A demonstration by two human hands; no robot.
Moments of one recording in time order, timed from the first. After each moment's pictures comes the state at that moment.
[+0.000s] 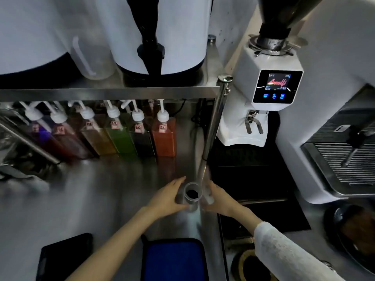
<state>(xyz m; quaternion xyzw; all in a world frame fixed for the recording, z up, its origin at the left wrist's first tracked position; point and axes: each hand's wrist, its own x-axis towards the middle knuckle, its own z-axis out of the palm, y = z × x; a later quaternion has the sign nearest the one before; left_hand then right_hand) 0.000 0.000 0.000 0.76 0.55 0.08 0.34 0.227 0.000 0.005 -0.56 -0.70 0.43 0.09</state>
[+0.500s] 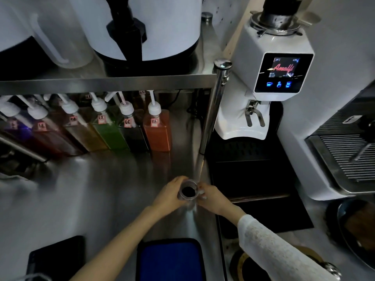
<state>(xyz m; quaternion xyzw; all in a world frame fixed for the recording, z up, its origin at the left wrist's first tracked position) 0.027 0.019 -0.028 0.74 0.55 0.14 0.37 0.214 0.012 -0.026 -0.59 -0.67 0.44 0.09</state>
